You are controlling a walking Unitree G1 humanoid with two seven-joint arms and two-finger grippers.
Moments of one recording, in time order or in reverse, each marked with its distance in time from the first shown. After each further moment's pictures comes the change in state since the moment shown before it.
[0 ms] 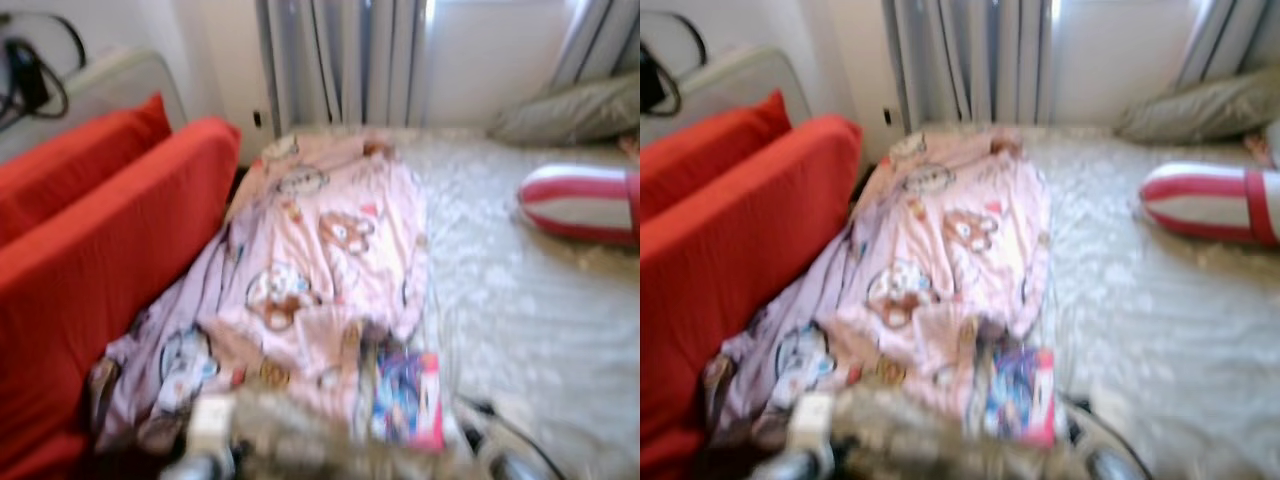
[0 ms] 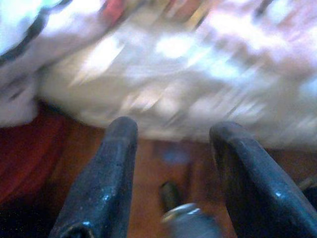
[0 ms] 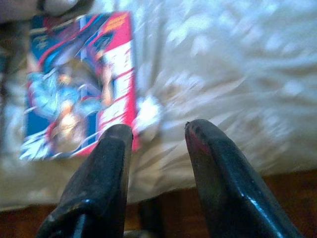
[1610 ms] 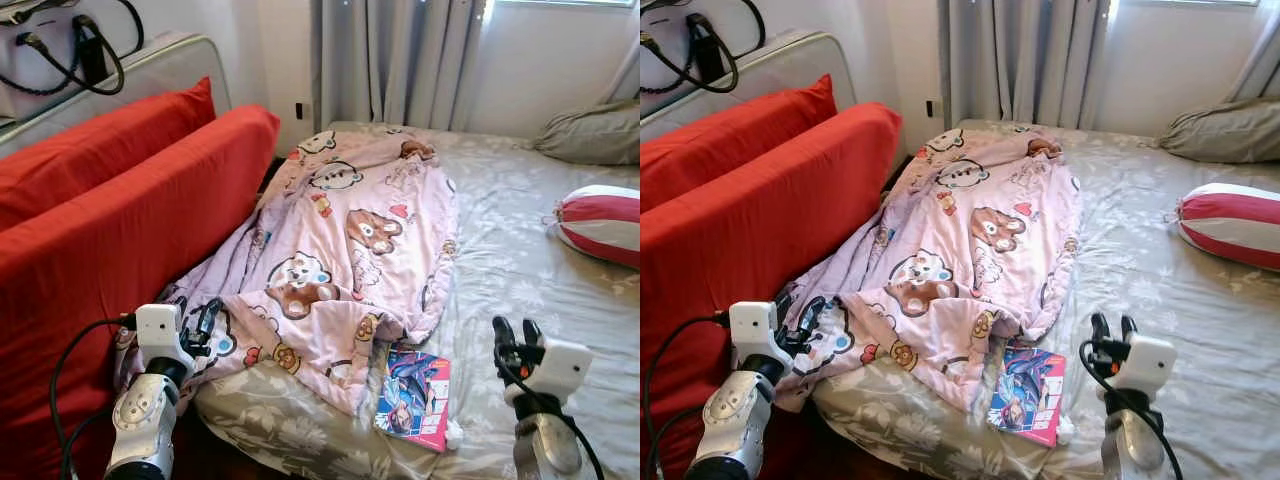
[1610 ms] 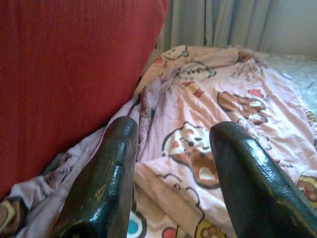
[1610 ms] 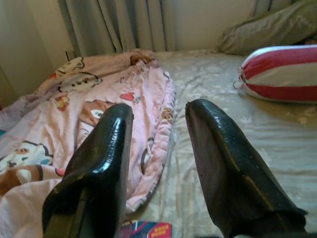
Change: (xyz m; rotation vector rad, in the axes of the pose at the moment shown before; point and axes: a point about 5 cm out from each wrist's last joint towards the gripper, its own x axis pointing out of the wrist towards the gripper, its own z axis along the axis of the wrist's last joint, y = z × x) left arm -0.044 0.045 0.129 0.043 -0.826 0.020; right arm -0.047 0.024 0.103 -0.038 -0.827 0.127
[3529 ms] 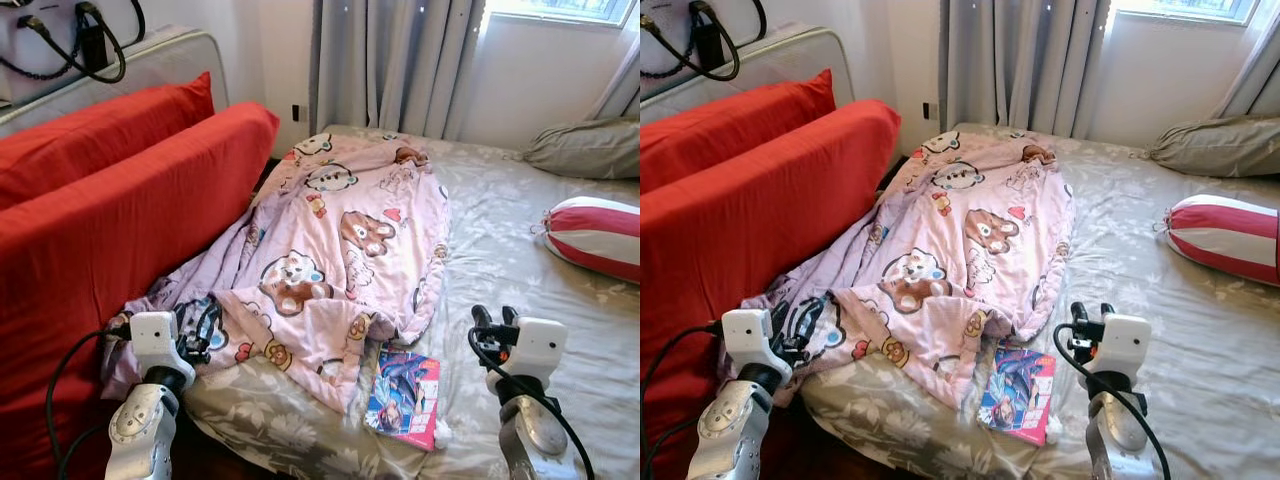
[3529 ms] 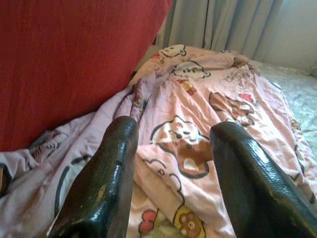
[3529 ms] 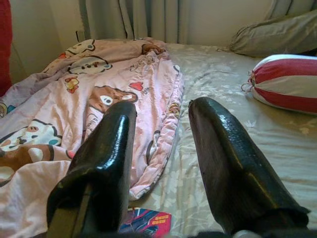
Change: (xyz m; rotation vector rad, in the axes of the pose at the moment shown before) left arm -0.014 -0.006 0.002 -0.067 0.032 0.010; right arm 0.004 0.026 0.017 -0.064 0.085 0.026
